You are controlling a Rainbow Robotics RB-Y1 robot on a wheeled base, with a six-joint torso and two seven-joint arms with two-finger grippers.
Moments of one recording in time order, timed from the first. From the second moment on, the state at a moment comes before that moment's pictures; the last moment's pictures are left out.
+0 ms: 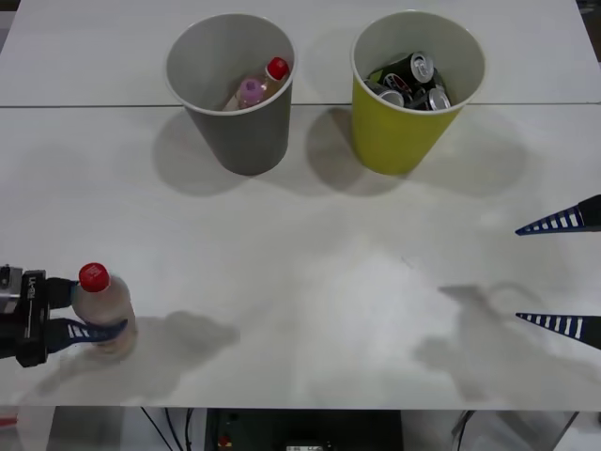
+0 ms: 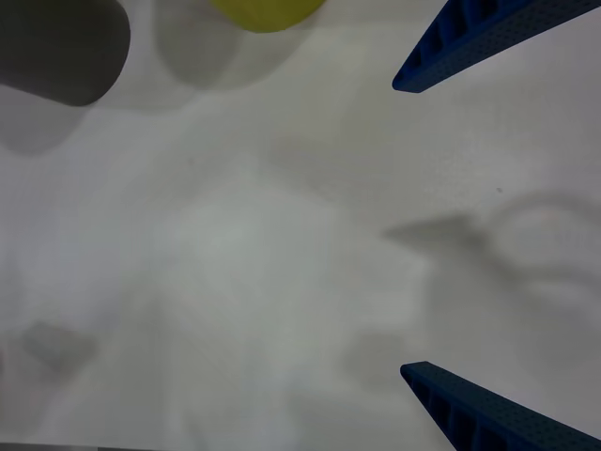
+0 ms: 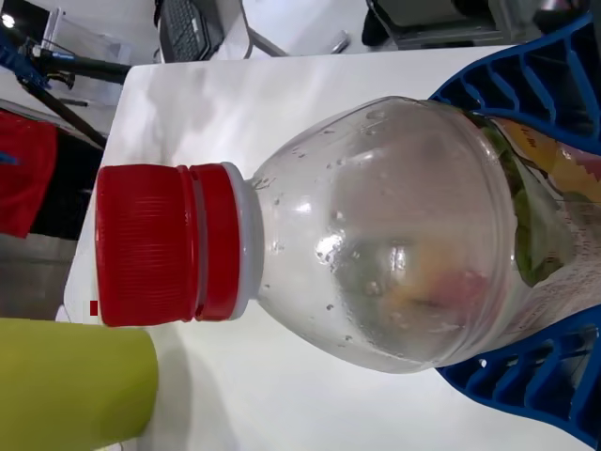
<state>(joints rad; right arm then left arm) 0.26 -1.13 -0.26 -2.01 1.31 -1.13 -0.09 0.02 0.92 -0.01 -1.30 -0.93 -1.38 -0.29</state>
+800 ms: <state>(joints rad) 0.26 -1.13 -0.26 -2.01 1.31 -1.13 -0.09 -0.44 0.92 0.18 -1.40 -1.42 -1.57 0.55</state>
